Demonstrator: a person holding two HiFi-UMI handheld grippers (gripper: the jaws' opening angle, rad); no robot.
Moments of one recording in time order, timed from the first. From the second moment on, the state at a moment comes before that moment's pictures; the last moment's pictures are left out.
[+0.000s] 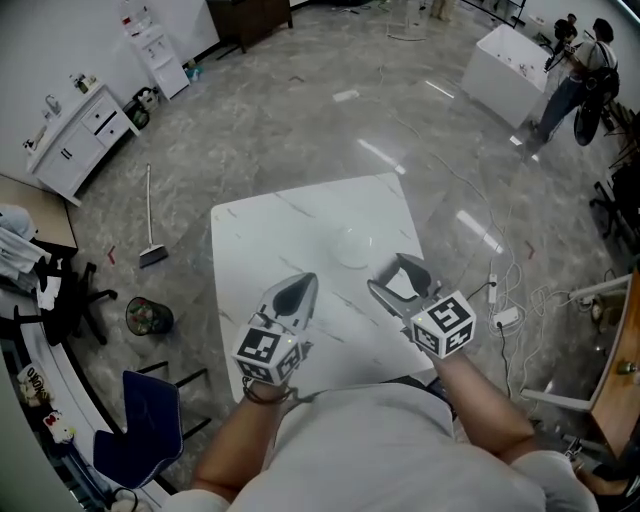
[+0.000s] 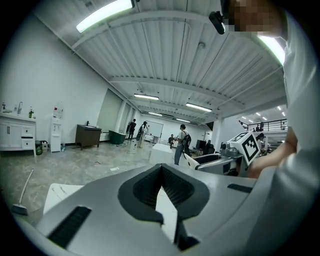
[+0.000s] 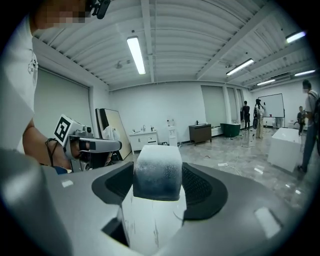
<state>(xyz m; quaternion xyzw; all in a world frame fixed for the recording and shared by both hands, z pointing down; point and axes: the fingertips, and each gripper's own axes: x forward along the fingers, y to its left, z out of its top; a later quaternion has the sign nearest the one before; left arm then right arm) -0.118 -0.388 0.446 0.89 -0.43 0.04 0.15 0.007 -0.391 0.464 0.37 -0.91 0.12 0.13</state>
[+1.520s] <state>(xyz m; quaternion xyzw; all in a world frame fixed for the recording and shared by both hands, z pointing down) -0.128 -0.467 0.635 0.82 -0.49 0.09 0.27 -0.014 -0.568 0.804 0.29 -0.84 0.23 0.40</state>
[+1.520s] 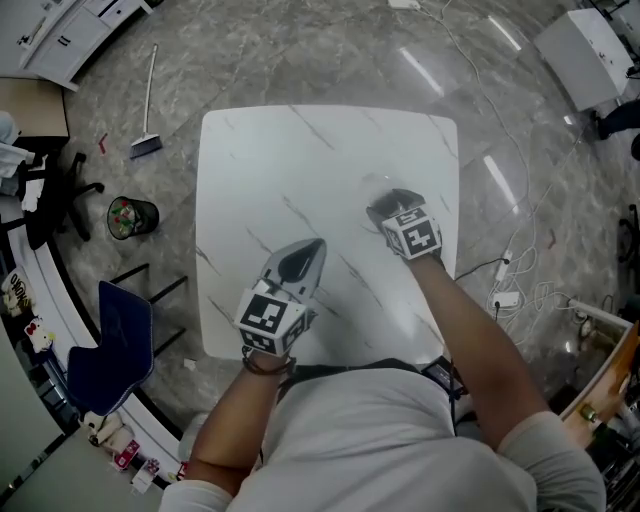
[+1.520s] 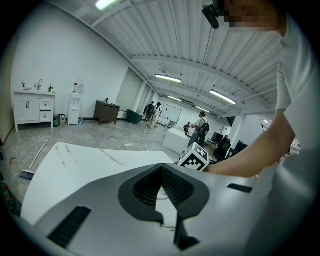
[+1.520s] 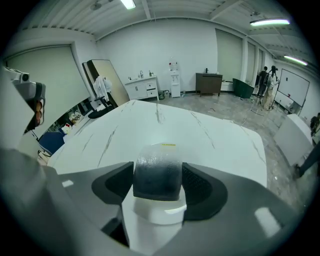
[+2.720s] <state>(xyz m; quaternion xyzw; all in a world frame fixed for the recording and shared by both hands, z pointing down) -0.142 -0.468 0.617 0.82 -0.49 0.09 0.28 -0.029 -0.580 0.736 0.33 -0.86 0.16 0.35</state>
